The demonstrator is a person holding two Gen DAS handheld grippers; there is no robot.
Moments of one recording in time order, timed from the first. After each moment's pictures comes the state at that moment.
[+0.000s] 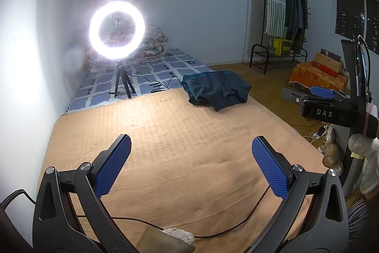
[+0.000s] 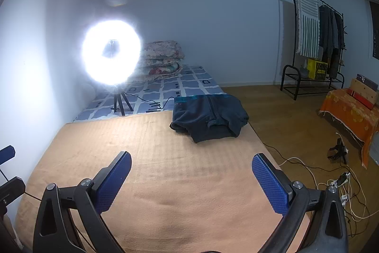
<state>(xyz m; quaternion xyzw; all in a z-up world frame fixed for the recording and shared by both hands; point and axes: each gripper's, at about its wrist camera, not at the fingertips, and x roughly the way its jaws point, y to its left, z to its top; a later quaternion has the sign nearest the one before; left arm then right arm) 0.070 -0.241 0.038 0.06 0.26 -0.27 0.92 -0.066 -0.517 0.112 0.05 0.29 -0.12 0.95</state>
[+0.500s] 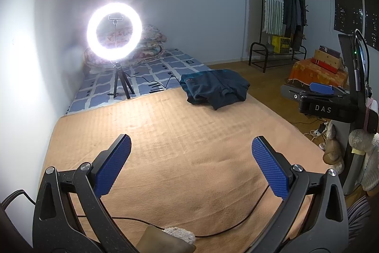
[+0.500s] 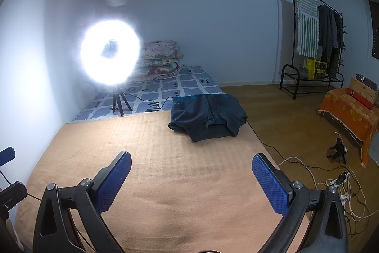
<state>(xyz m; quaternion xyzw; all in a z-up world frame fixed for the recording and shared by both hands) 0.065 -0.244 0.033 0.07 0.26 -0.27 0.92 -0.069 -0.512 0.110 0.05 0.29 -0.12 0.95</state>
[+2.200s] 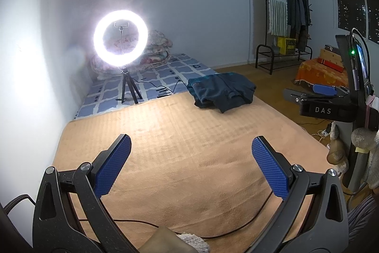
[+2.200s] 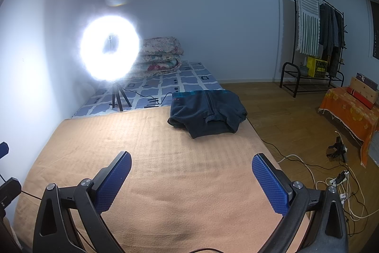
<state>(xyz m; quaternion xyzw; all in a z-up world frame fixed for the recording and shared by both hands) 0.055 -0.242 0.033 0.08 0.24 -0.25 0.93 -0.073 -0.513 0.102 0.05 0.30 -0.12 0.95</state>
